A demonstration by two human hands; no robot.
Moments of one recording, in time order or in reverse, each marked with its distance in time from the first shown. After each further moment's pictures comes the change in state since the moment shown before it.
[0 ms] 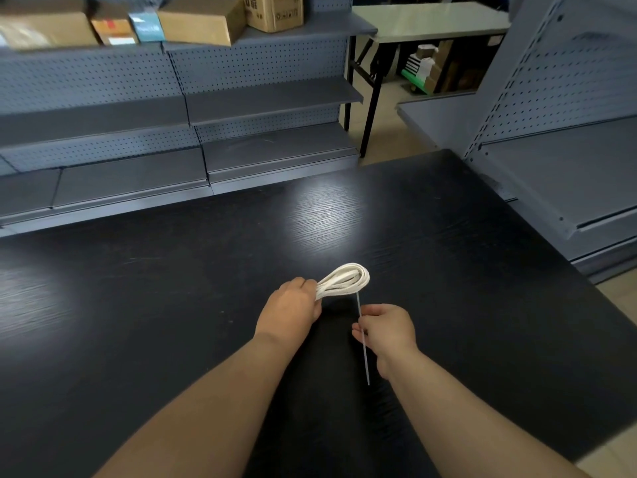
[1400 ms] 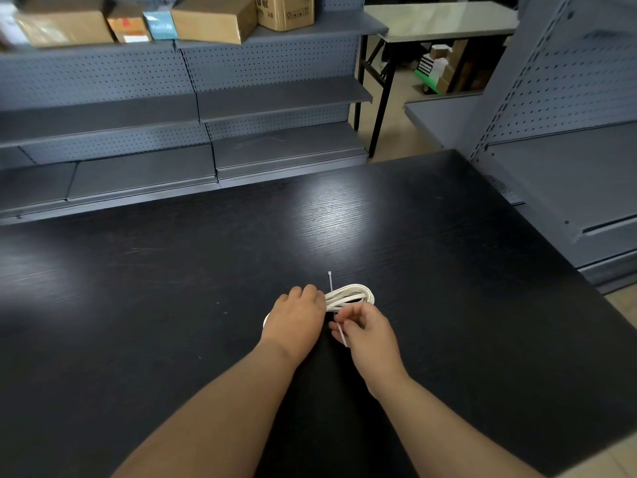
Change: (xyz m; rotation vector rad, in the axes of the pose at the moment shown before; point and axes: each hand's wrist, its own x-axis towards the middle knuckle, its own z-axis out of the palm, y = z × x) left_hand -0.016 0.020 0.018 0.303 -0.058 0.092; right_hand -0.013 0.026 -0.005 -0.005 -0.257 -0.328
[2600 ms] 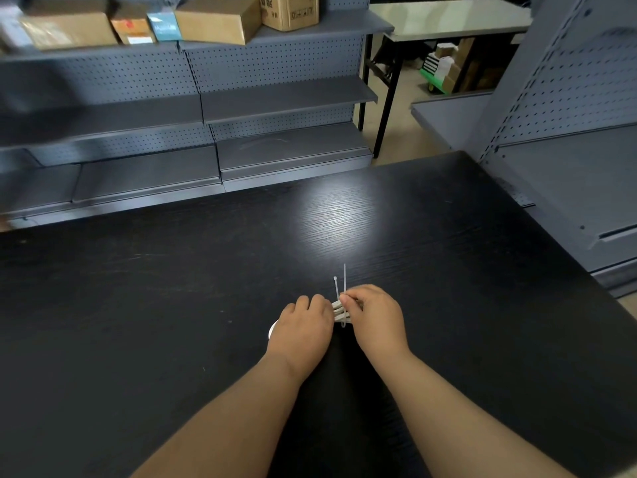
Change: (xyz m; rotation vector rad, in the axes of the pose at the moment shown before) left_hand -0.001 -0.001 0.005 0.003 0.007 0.023; right_hand 0.037 -0.022 0.000 -0.819 0.121 -0.430
